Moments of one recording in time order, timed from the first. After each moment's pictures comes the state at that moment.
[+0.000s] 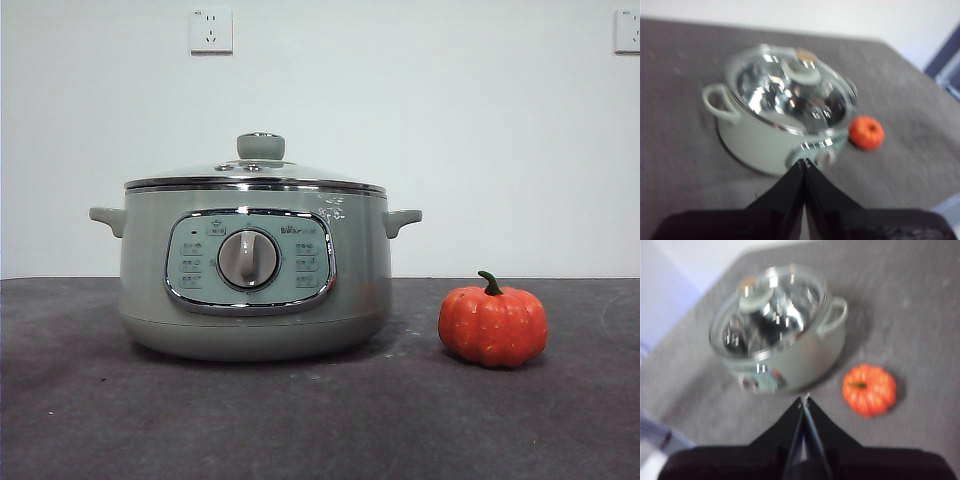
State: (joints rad) left arm -0.08 0.40 0.80 -0.82 0.47 -0.13; right arm 0.11 0.65 0.87 -0.78 -0.52 0.07
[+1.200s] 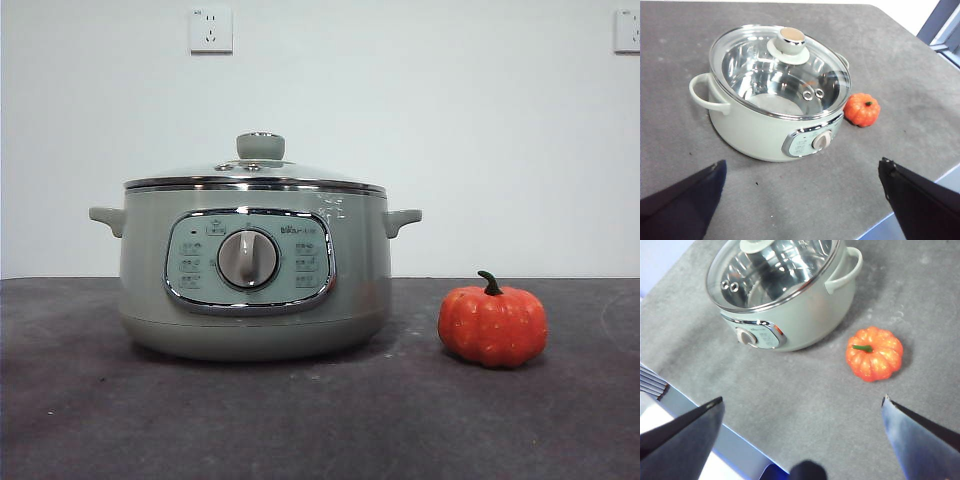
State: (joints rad) left arm -0.08 0.48 0.86 -0.89 0.50 -0.01; right arm 0.15 0.71 0.89 -0.91 -0.52 -0.04
